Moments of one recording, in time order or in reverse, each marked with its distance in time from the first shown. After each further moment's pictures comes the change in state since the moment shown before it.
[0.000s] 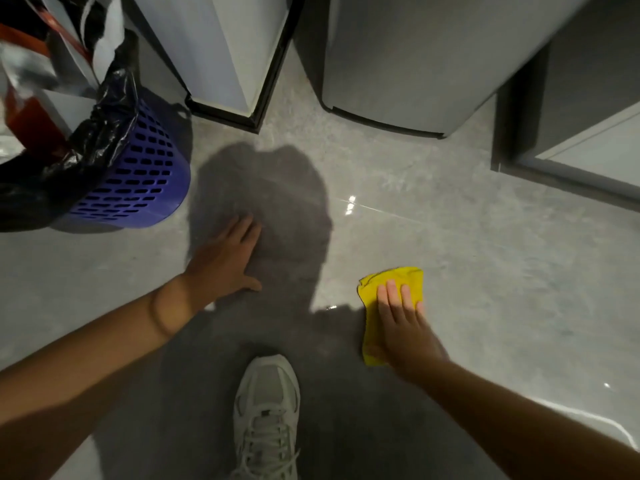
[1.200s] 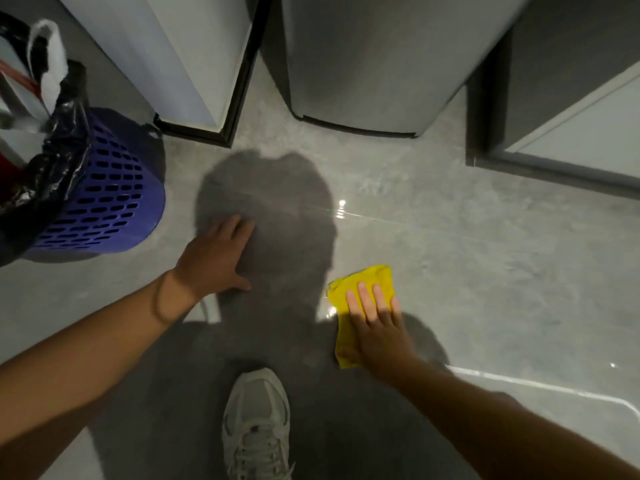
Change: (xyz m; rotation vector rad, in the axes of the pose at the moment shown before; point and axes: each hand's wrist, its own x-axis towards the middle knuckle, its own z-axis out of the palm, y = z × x) left_hand 0.028 0.013 -0.033 0.053 -0.014 0.032; right_hand 0.014 -0.009 0.011 0.126 0.126 -0.088
